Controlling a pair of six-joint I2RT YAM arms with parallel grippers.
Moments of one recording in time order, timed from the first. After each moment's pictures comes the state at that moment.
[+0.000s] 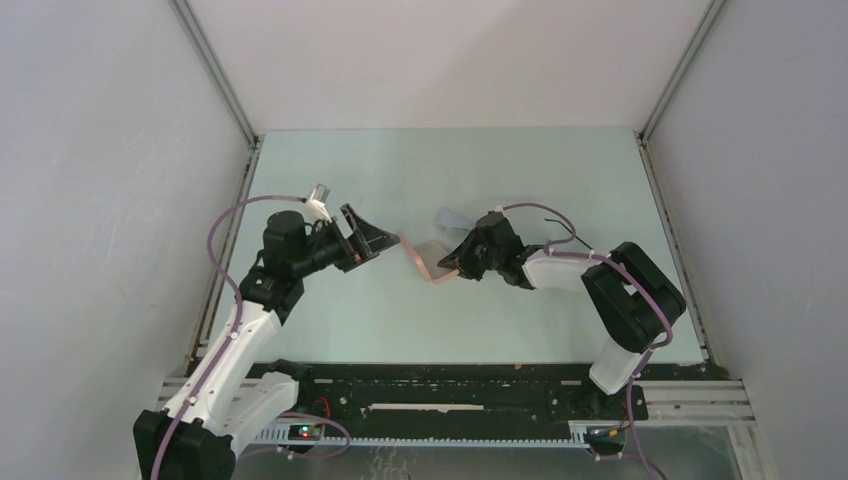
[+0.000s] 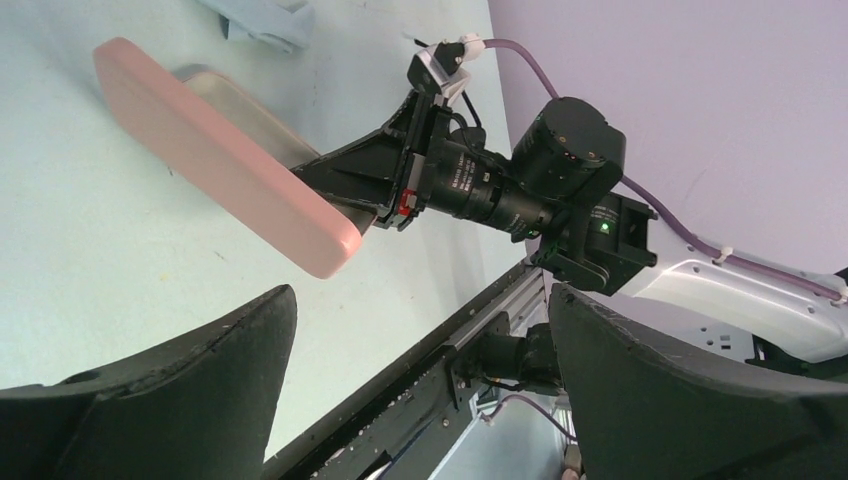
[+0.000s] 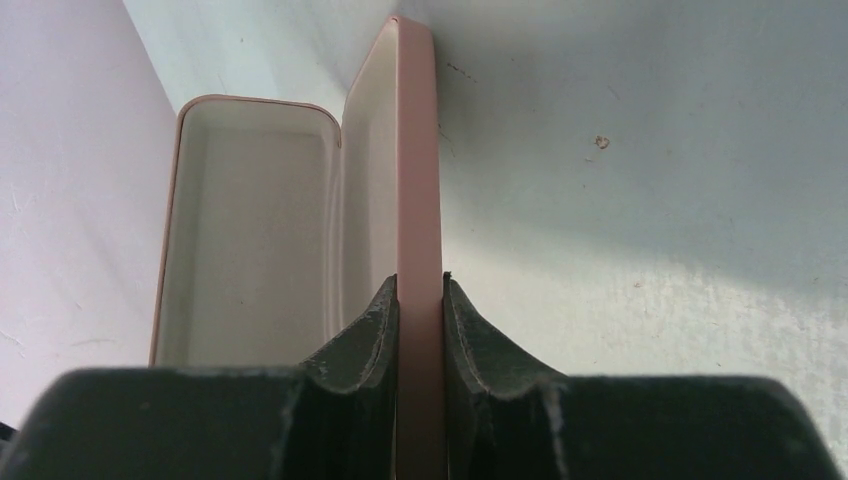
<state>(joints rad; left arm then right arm) -0.25 0.87 0.70 -0.19 0.55 -0.85 0.64 1.71 0.83 0.18 -0.19 1.22</state>
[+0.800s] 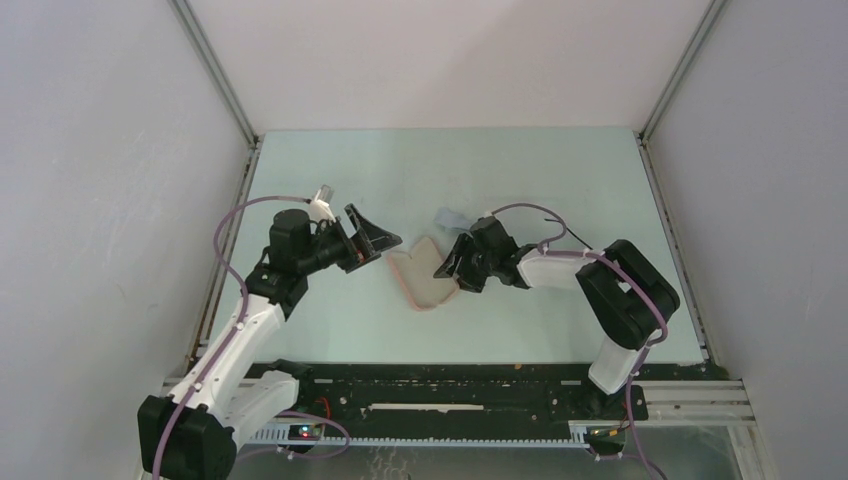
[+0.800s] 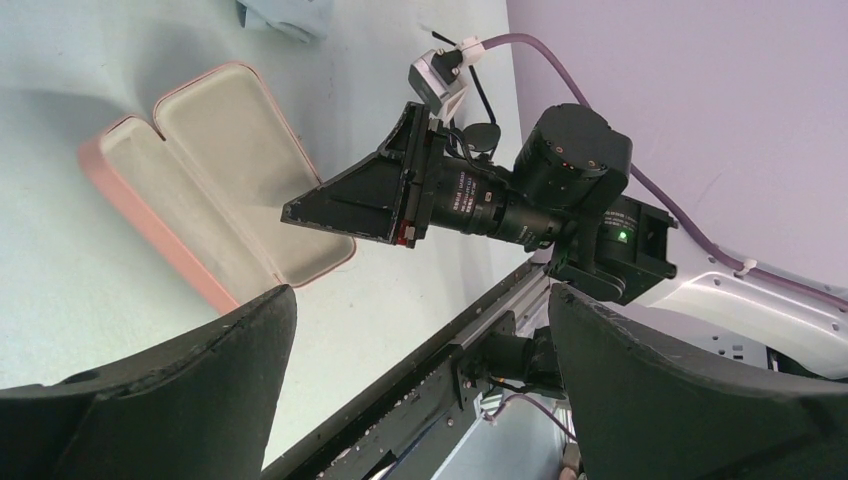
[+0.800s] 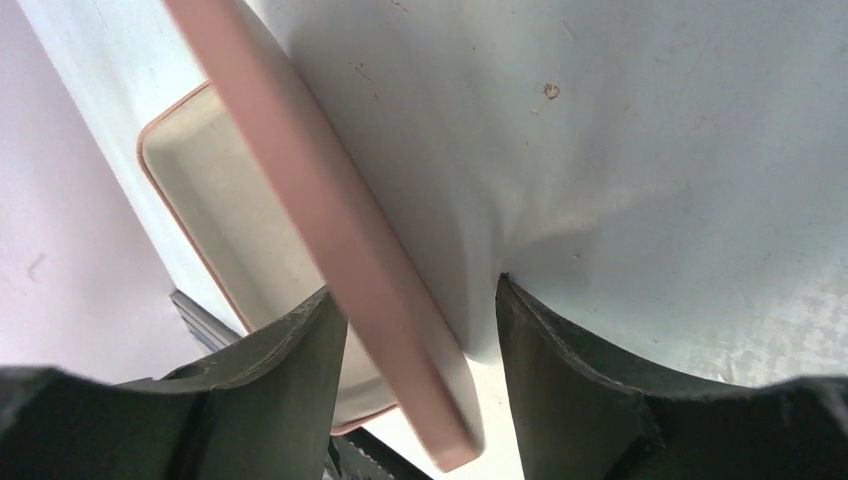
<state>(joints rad) -0.25 0.92 0.68 -0.17 0.55 -0.85 0.66 1.74 0.84 0.07 -0.22 1.08</state>
